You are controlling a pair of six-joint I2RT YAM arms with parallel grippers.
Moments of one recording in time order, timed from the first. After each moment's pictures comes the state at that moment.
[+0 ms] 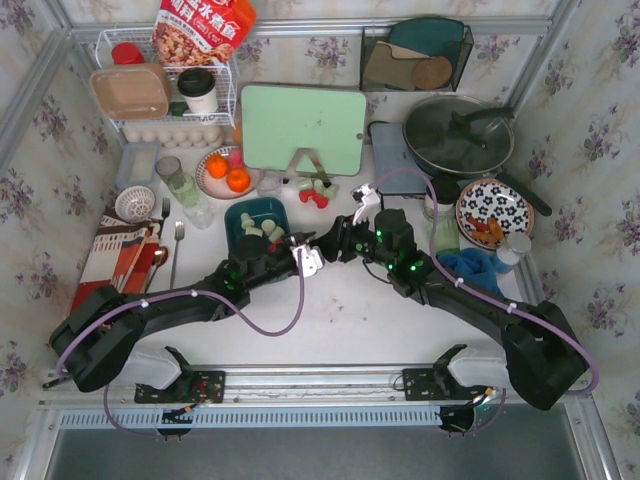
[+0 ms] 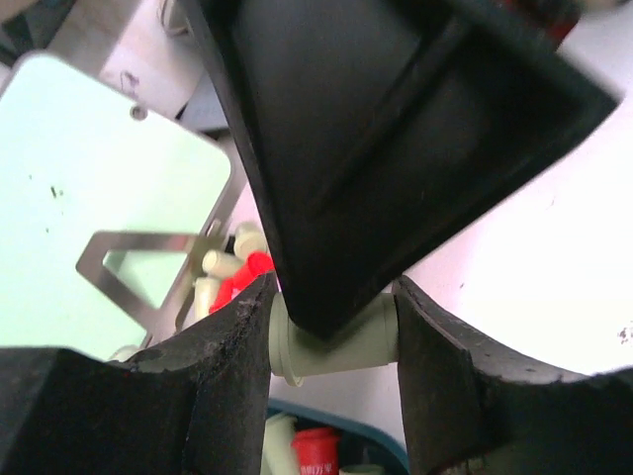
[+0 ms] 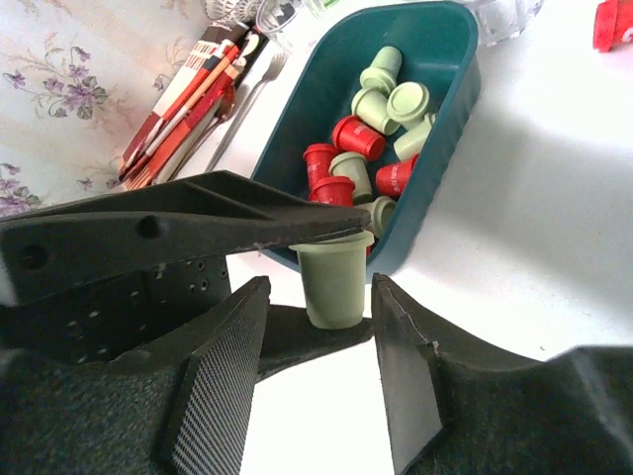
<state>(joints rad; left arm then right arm) -0.84 1.39 0.59 0.69 0.26 0.67 0.65 1.26 0.67 0.35 -0.29 0.55</state>
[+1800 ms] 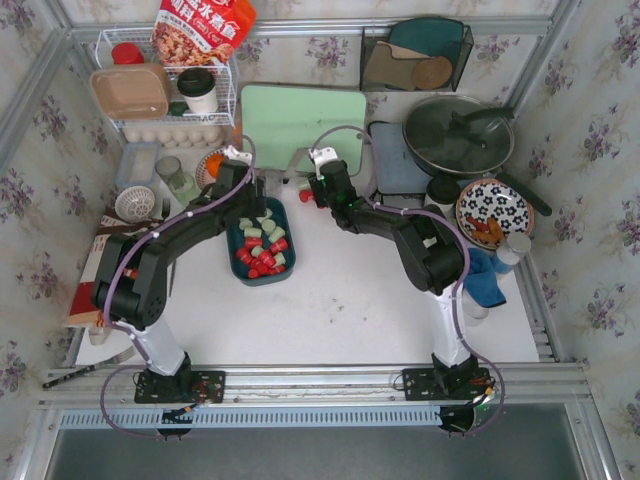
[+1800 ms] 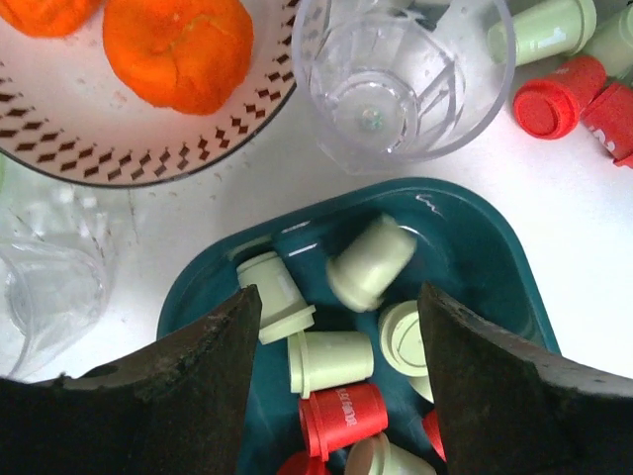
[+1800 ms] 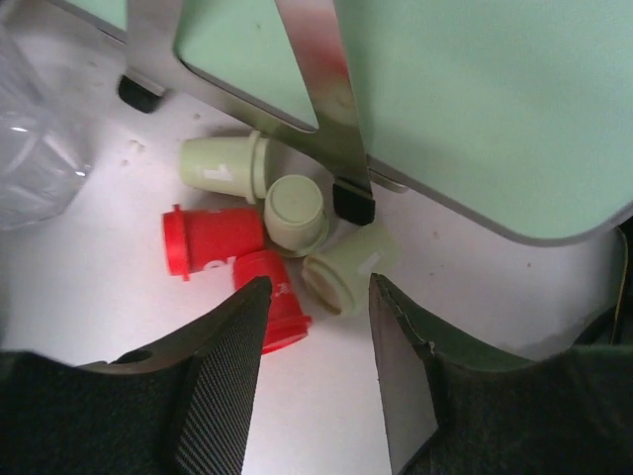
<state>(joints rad) -0.37 1.76 1.17 -0.08 -0.11 -0.17 0.57 2.13 1.38 0.31 0.26 0.00</state>
